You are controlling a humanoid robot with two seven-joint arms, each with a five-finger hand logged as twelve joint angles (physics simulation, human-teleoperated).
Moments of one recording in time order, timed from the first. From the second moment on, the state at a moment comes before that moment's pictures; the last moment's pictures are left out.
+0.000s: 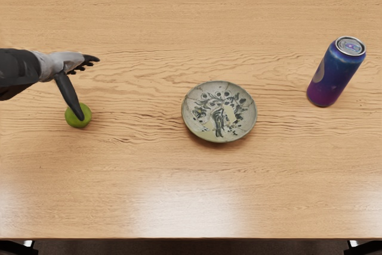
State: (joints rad) left arm -1.22 0.80 -0.15 -1.47 0.72 -0.08 0.61; right arm -0.07 0.00 0.14 0.23 -0.19 0.00 -0.10
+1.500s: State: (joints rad) left arm -1.18 0.72 0.11 -1.47 0.93 0.19 0.61; right arm -0.07 0.00 0.14 0.23 -0.19 0.00 -0.10
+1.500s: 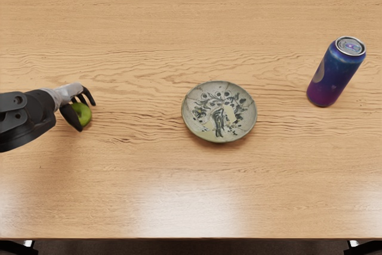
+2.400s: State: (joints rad) left arm -1.29 0.48 -0.17 -1.46 0.92 0.18 0.61; right arm -0.07 0.00 0.14 0.23 -0.19 0.00 -0.10
